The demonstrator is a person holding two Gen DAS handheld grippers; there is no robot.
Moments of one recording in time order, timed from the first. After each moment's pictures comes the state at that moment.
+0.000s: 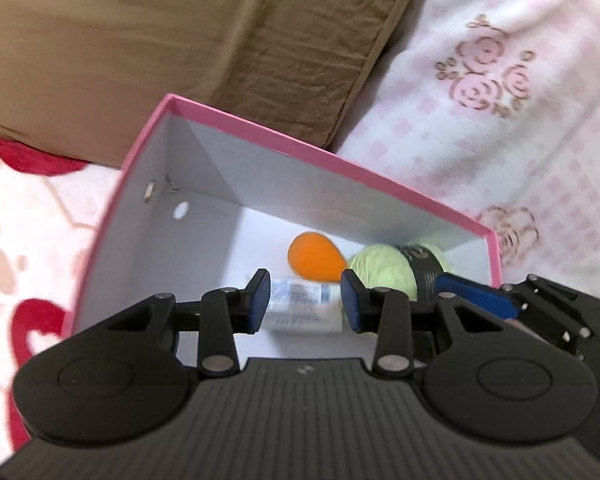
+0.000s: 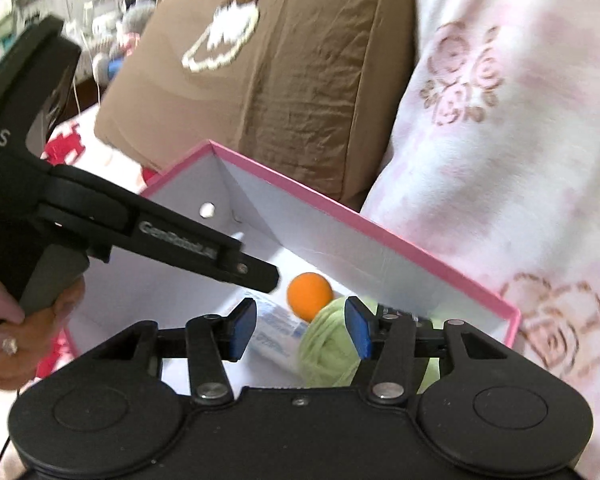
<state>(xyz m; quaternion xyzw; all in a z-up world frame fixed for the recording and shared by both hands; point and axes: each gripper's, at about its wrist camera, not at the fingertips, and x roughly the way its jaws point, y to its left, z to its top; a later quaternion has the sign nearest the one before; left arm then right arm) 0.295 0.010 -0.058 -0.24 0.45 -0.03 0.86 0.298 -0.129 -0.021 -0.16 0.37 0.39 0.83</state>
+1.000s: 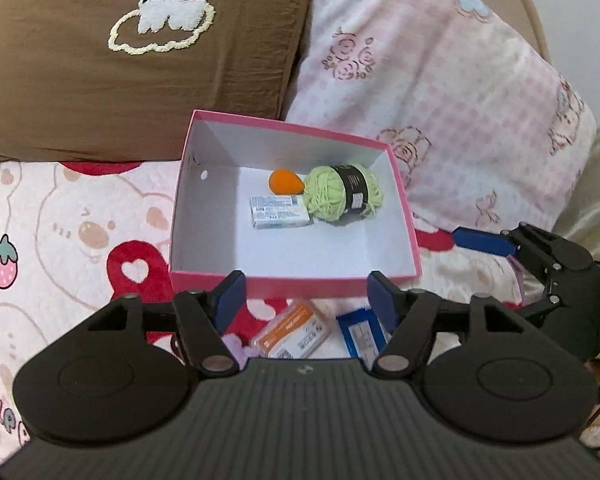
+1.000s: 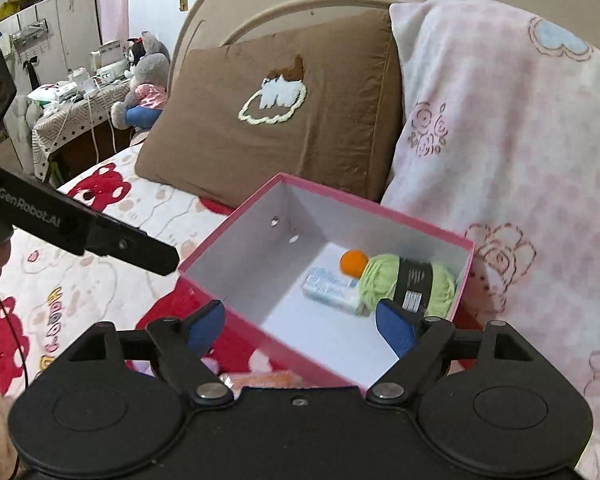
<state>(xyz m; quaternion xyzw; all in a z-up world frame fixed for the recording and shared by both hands) 0.130 0.025 0.053 -0.14 0.45 -0.10 0.88 0.151 -0.182 0.055 -0.12 0.34 0.37 0.85</state>
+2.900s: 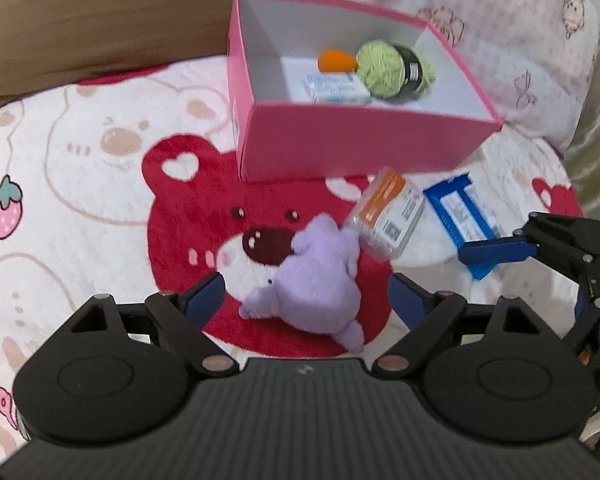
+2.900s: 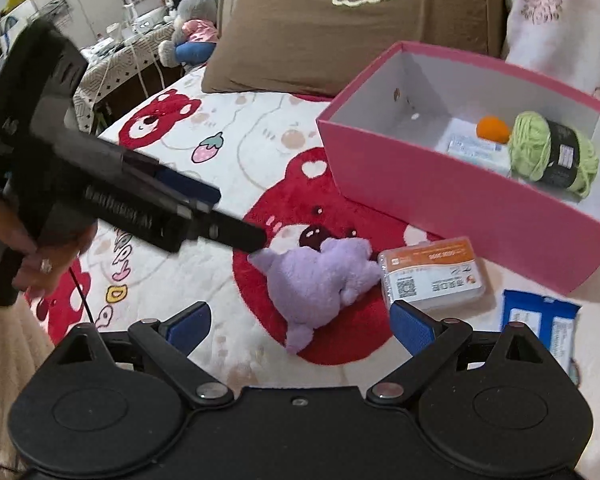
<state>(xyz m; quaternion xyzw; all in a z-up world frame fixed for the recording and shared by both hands) 0.077 0.082 -0.084 -0.07 0.49 -0.14 0.86 0.057 -0.114 -0.057 -0.08 0.44 0.41 0.79</state>
